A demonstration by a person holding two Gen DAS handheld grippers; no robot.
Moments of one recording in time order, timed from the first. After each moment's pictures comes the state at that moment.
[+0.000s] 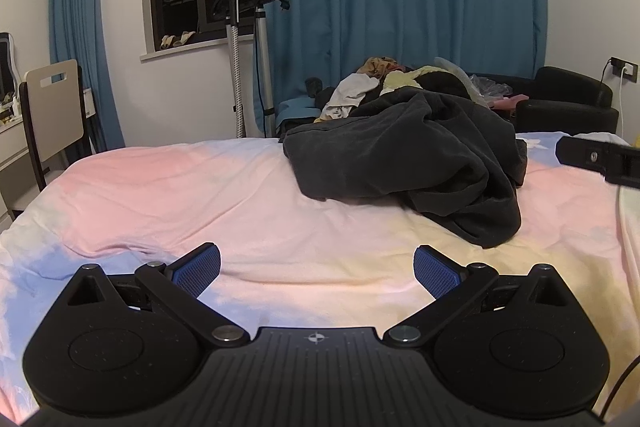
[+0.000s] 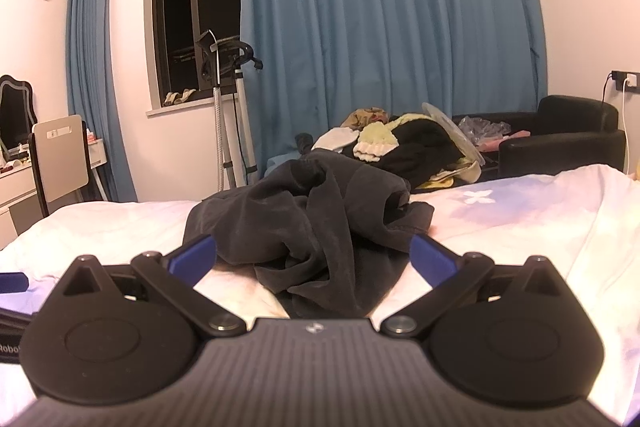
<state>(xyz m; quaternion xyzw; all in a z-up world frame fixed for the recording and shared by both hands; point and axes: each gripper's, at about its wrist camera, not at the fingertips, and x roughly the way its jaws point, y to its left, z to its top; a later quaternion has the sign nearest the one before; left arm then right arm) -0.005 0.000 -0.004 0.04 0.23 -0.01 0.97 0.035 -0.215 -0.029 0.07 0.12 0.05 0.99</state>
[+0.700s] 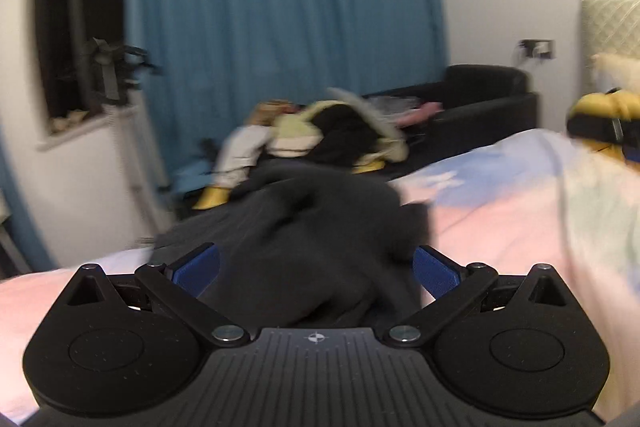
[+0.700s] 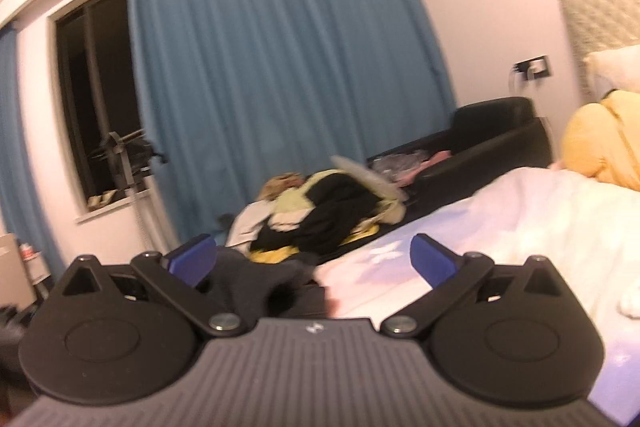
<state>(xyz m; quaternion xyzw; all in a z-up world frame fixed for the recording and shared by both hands) 0.120 -0.141 0.033 0.09 0.19 -0.18 0.96 0.038 -0.319 -0.007 0.18 0.03 -0.08 0.98</state>
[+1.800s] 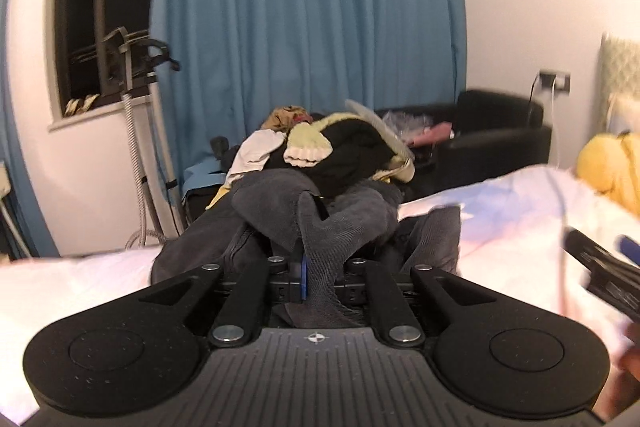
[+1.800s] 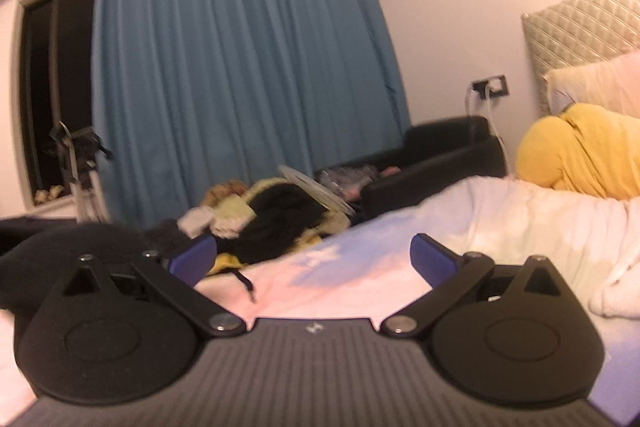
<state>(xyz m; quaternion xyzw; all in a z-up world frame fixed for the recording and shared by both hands) 0.088 -0.090 0.060 0.06 0.17 -0.13 0.97 0.060 -0.330 -0.061 0.15 0.00 -0.15 0.98</state>
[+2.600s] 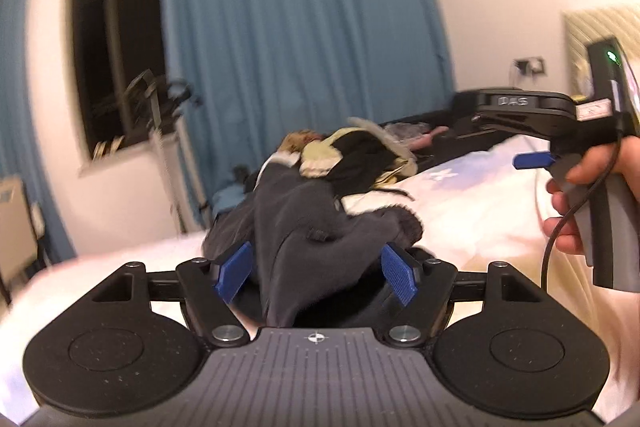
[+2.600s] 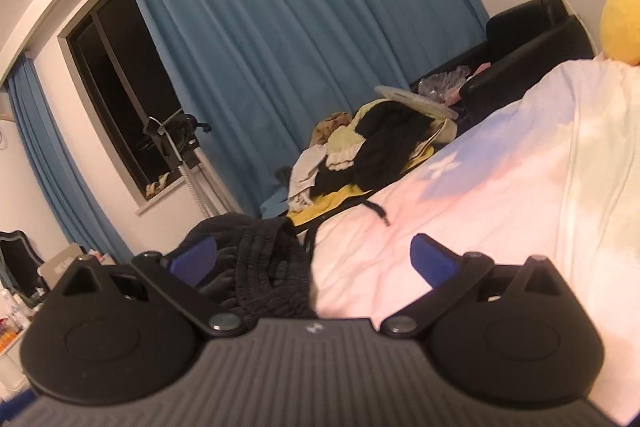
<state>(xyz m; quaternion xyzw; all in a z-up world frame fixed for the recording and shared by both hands) -0.040 -0.069 0.012 0.16 0.09 -0.13 0.97 0.048 -0.317 -0.040 0.29 0.10 0.02 0.95</state>
